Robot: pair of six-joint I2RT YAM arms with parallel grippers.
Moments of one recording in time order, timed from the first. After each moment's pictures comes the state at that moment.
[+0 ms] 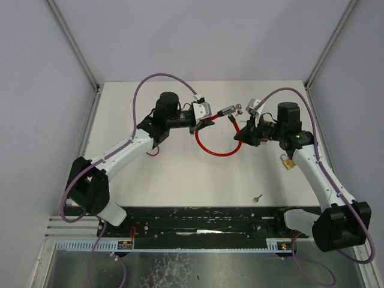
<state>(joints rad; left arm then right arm) -0.57 1.55 1.21 0.09 0.71 0.44 0.18 1.18 0.98 -0.41 -0.89 -0.39</state>
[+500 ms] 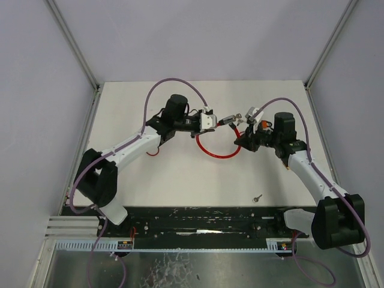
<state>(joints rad) -0.59 1.62 1.24 -0.06 0.74 0.72 0.17 1.20 0.81 -0.18 -0.83 -0.32</state>
